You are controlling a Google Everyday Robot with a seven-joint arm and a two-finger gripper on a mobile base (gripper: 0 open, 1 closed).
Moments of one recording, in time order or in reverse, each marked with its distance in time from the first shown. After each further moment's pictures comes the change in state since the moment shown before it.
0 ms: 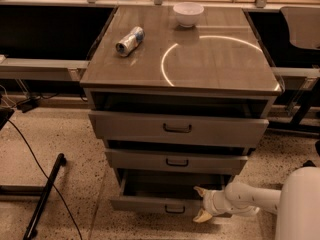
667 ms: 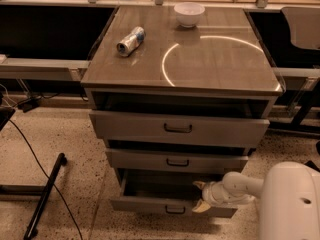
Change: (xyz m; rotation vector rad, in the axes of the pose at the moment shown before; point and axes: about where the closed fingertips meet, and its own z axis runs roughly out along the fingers) arm 0.012 -0.037 0.020 -0.025 0.002 0.029
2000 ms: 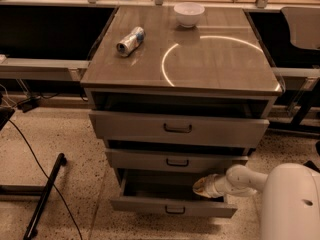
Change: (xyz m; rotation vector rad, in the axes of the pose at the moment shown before) arm -0.004 -0.032 -0.015 0.017 -0.045 0.037
